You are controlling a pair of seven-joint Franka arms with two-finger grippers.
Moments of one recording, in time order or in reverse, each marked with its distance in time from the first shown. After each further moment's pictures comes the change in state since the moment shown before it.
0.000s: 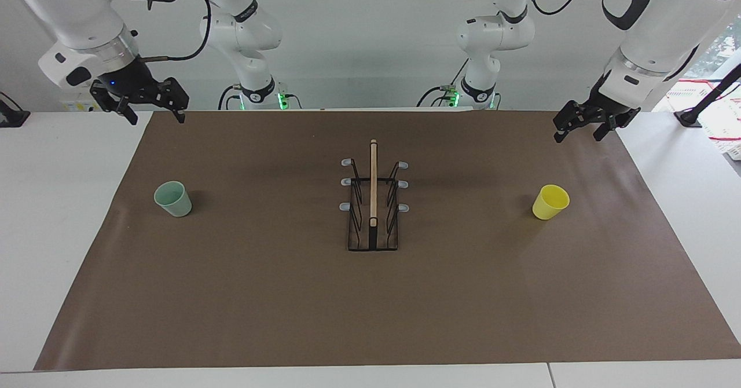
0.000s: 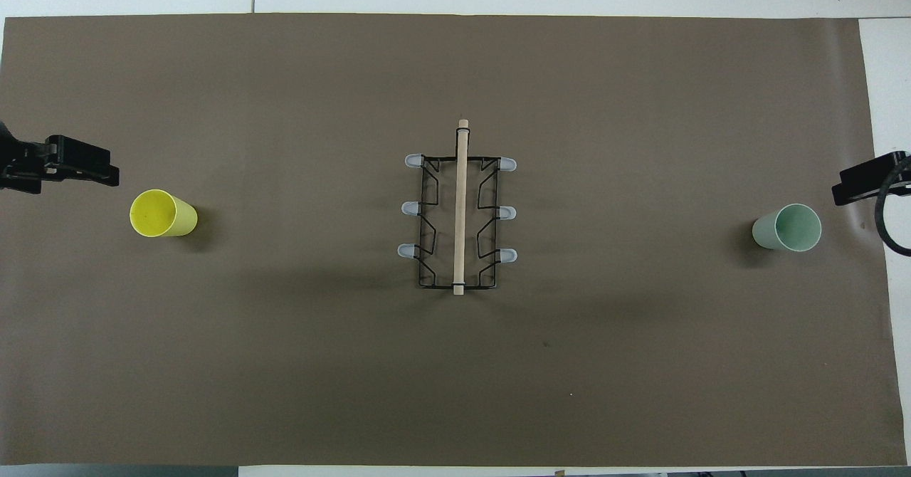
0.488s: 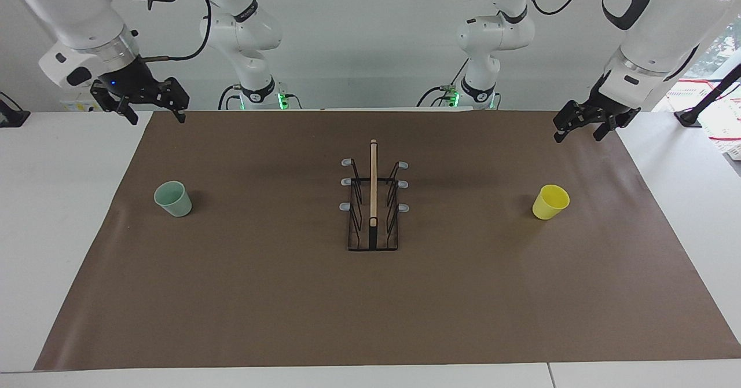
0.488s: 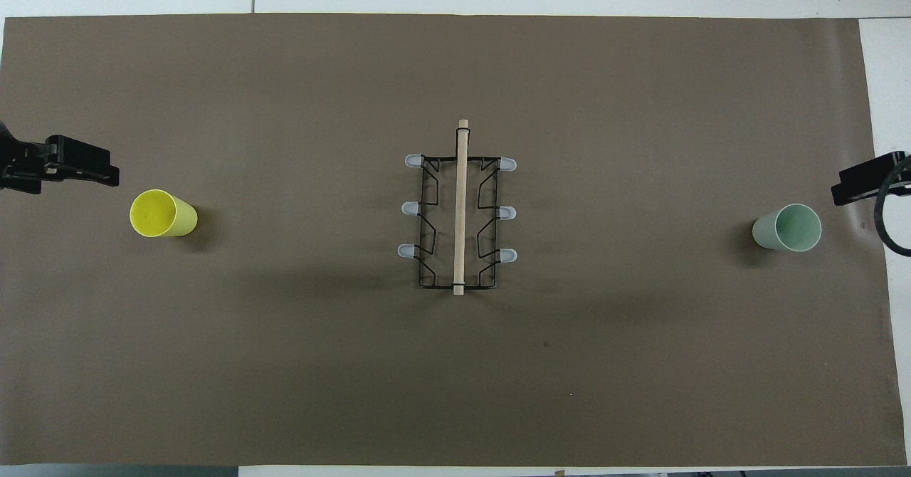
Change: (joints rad) left arm 0.000 0.000 0.000 0.000 0.000 0.000 0.000; right arm 0.001 0.000 0.000 0.000 0.000 0.000 0.001
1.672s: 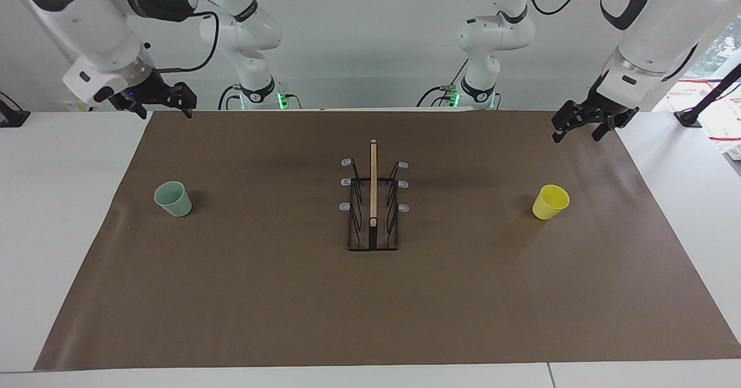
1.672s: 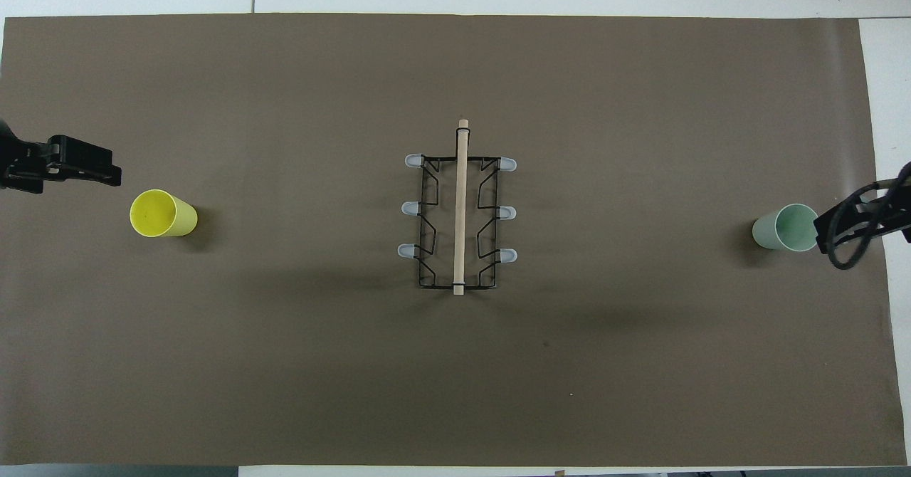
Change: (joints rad) left arm 0.000 0.000 -0.003 0.000 0.000 0.001 -0.001; right arm 0.009 0.039 0.035 -0.085 -0.144 -0.109 -0.031
